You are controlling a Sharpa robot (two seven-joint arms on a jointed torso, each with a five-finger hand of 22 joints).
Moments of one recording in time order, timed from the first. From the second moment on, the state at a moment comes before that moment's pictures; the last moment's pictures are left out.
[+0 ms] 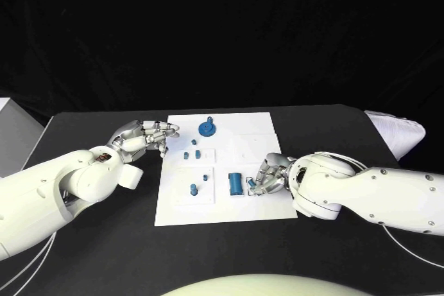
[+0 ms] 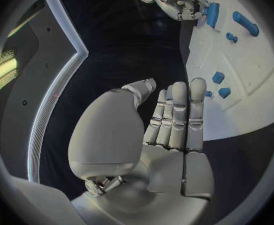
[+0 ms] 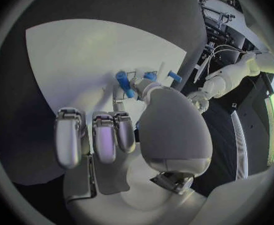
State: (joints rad) left arm 0.96 -0.89 0.22 1.45 -0.26 -0.06 0.20; left_hand 1.39 -0.21 0.52 0.14 0.16 0.89 0.18 0.21 0.33 0.94 0.12 0.46 0.13 1.05 0.05 1.16 0.45 0.17 1.04 0.14 1.00 0.82; right arm 1.17 -0.90 -0.15 1.80 -1.15 -0.29 -0.69; right_hand 1.23 -0.22 0.47 0.26 0.37 1.05 0.06 0.33 0.63 1.46 -0.01 1.52 1.31 1.47 -0.07 1.56 1.31 0.04 1.47 0.03 1.44 1.31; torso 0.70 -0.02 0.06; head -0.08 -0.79
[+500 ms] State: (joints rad) left arm 0.96 -0.89 0.22 1.45 -0.26 -0.05 0.19; left_hand 1.39 -0.21 0.52 0.14 0.16 0.89 0.18 0.21 0.33 0.94 0.12 0.46 0.13 1.05 0.05 1.16 0.45 0.17 1.04 0.14 1.00 0.82; right arm 1.17 -0.89 -0.15 1.80 -1.14 -0.30 -0.69; right_hand 1.21 -0.22 0.46 0.27 0.37 1.05 0.06 0.33 0.62 1.46 -0.01 1.53 1.31 1.47 -0.07 1.56 1.31 0.05 1.47 0.03 1.44 1.31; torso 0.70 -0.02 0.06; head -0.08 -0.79
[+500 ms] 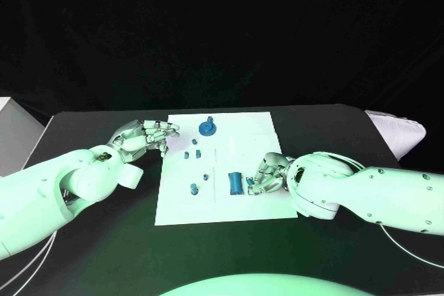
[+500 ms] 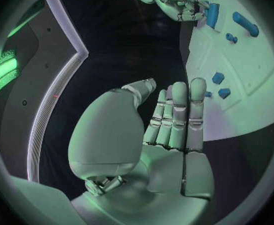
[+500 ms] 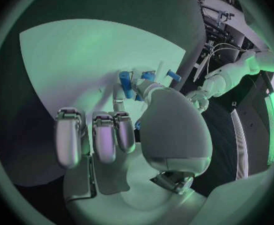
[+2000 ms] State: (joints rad) left arm 0.96 -0.89 0.22 1.45 -0.27 -0.05 0.19; left_hand 1.39 -0.21 0.52 0.14 0.16 0.89 0.18 0.21 0.33 0.94 0.13 0.46 0.13 1.05 0.05 1.16 0.45 0.17 1.04 0.14 1.00 0.82; right arm 1.17 -0.90 -0.15 1.80 -1.14 -0.30 -0.68; right_hand 1.16 -0.22 0.28 0.28 0.24 1.06 0.06 0.33 0.62 1.46 -0.01 1.53 1.31 1.47 -0.07 1.56 1.31 0.04 1.47 0.03 1.44 1.31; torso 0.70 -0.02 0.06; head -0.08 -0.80
